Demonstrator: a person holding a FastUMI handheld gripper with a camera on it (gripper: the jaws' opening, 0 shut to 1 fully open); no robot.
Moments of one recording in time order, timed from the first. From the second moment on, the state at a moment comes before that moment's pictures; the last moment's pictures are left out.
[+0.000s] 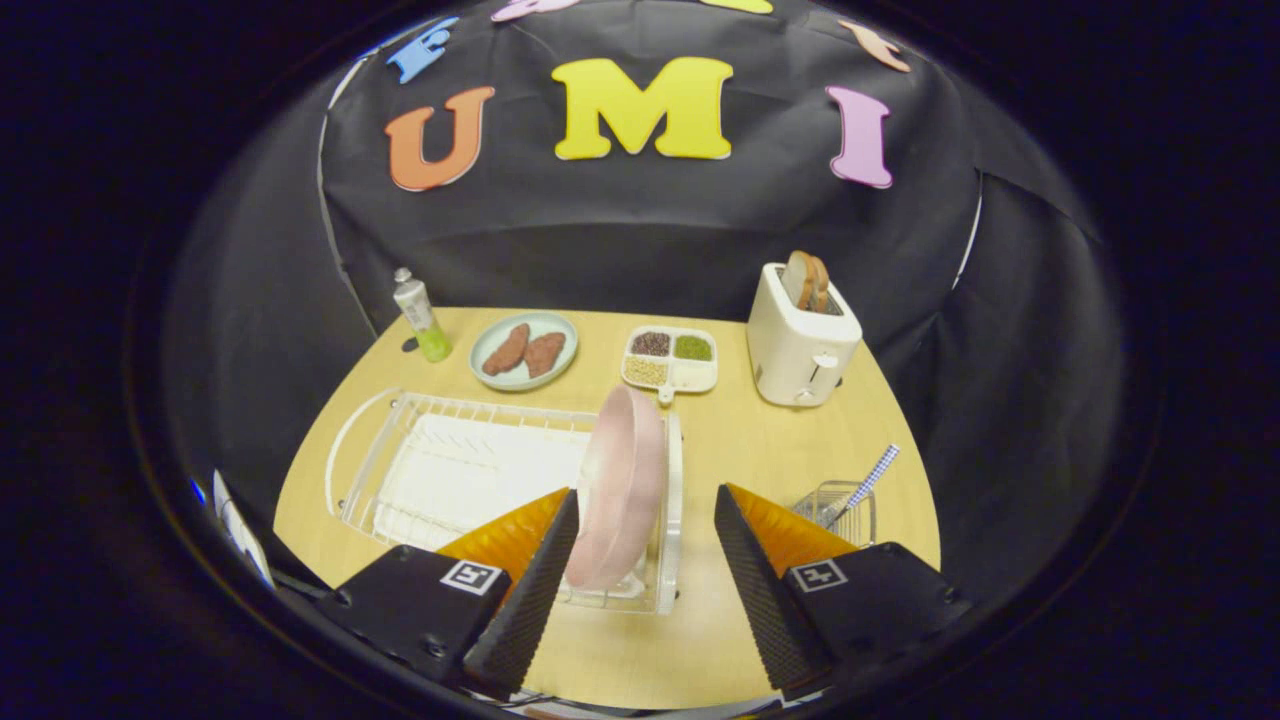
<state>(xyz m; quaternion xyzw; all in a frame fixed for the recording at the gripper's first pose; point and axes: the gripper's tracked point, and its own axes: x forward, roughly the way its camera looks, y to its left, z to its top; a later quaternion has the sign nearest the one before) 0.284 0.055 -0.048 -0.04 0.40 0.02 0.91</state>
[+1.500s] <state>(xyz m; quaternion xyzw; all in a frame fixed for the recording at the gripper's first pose) 0.284 0.067 0.026 -0.17 0.35 -0.17 0.91</state>
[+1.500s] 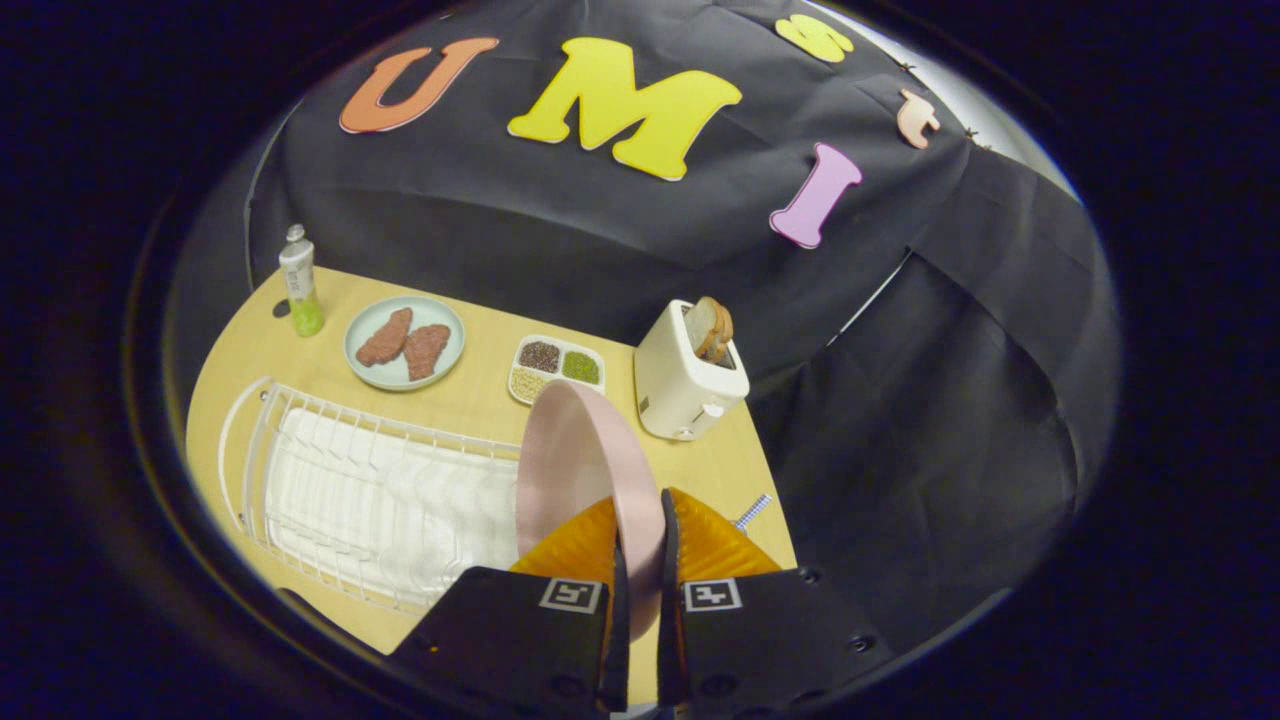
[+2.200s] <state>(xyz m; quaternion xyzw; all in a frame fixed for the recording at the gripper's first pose) 0.111 0.058 -0.041 -0.08 0.35 -0.04 0.93</state>
